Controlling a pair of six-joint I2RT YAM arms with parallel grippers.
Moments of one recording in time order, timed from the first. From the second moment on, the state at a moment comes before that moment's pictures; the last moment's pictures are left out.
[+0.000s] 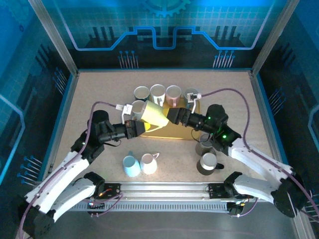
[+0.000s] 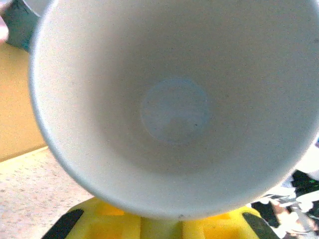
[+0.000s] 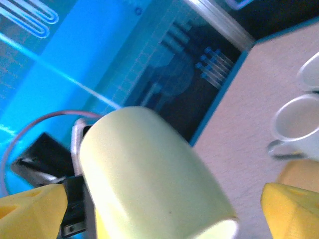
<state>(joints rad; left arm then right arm) -0.46 0.80 0.71 -0.16 0.65 -0.75 0.64 1.03 0.78 0.21 -0.42 0.87</state>
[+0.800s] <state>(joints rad) -0.65 1.27 0.96 -0.53 -0.01 -0.25 0.65 0.80 0.94 -0.43 -0.04 0.39</state>
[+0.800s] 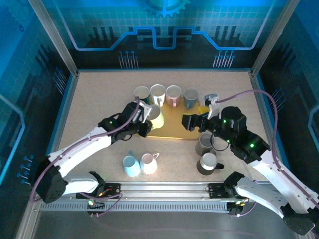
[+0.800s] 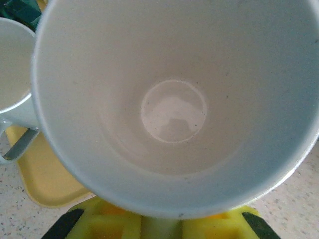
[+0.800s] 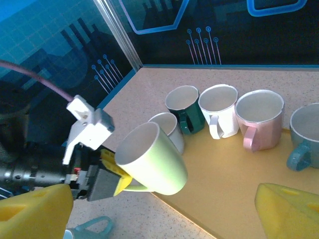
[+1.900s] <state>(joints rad) -0.68 1.74 1.10 -0.39 -0.39 -0.33 0.65 0.77 0.86 -0.44 -0.03 0.31</state>
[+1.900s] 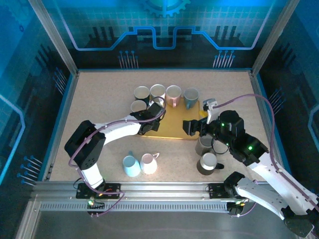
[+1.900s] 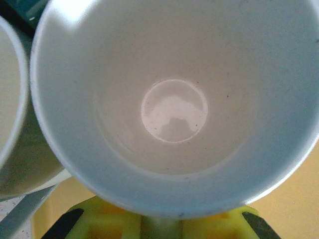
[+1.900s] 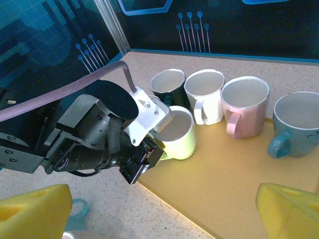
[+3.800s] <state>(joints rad) -0.60 0.71 0.93 -0.86 -0.20 -0.43 1.17 1.65 1.48 -1.01 -0.15 -1.06</state>
